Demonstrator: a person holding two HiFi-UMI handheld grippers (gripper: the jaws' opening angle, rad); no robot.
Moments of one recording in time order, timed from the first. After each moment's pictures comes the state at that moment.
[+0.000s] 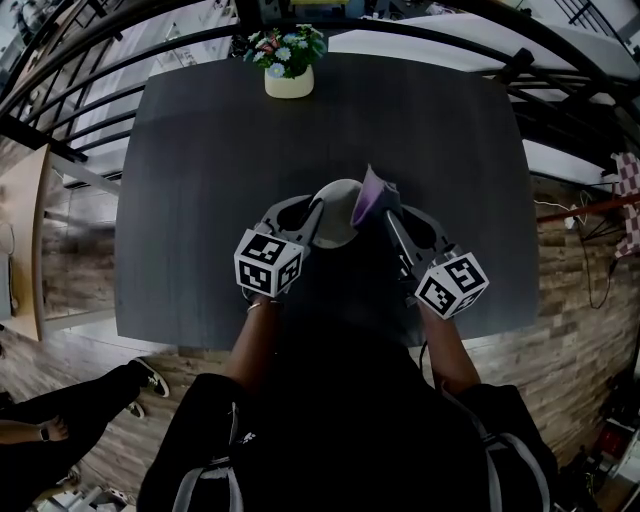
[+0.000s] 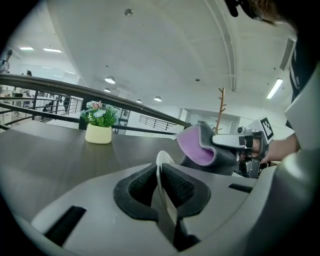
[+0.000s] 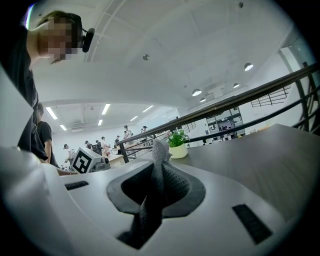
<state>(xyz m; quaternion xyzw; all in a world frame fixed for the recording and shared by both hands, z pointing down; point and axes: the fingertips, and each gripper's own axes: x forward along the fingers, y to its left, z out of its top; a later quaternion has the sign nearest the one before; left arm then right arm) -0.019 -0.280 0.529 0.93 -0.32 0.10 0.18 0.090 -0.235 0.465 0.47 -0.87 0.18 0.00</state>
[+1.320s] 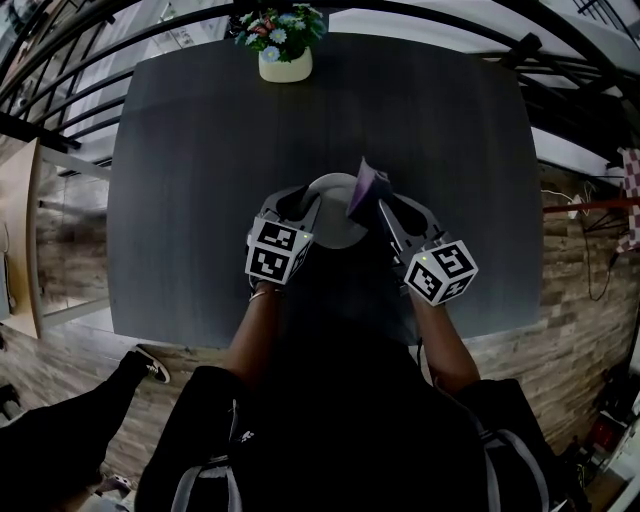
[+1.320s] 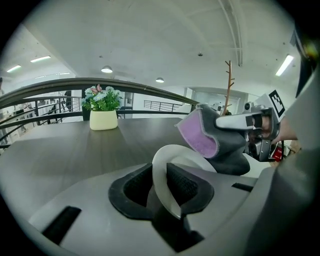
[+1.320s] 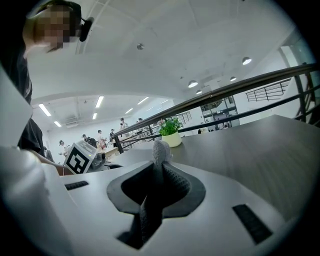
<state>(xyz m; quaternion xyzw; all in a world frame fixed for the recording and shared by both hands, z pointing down) -0.017 -0.299 0.590 0.90 -0.34 0.22 0.16 0.091 -0.263 0.513 0.48 -0.85 0.21 0.04</state>
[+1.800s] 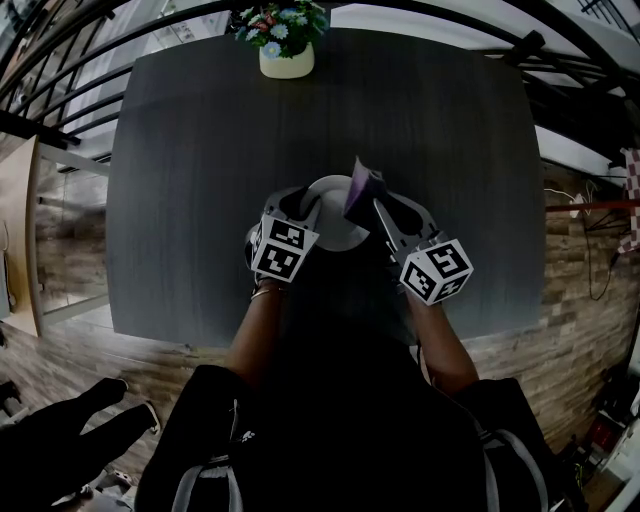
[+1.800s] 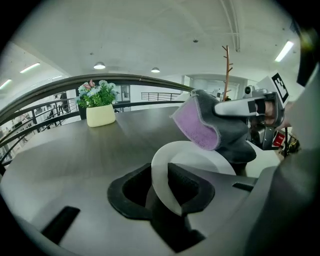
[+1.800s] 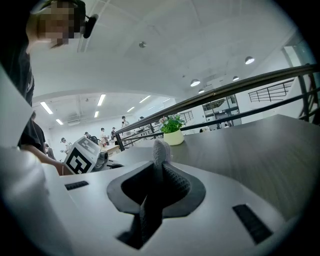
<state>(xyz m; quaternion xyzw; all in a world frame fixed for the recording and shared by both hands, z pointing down) -0.021 -0.296 0.615 0.88 -0.33 0.29 0.15 0.077 -0.268 0.523 0.47 -0.86 0.20 0.05</state>
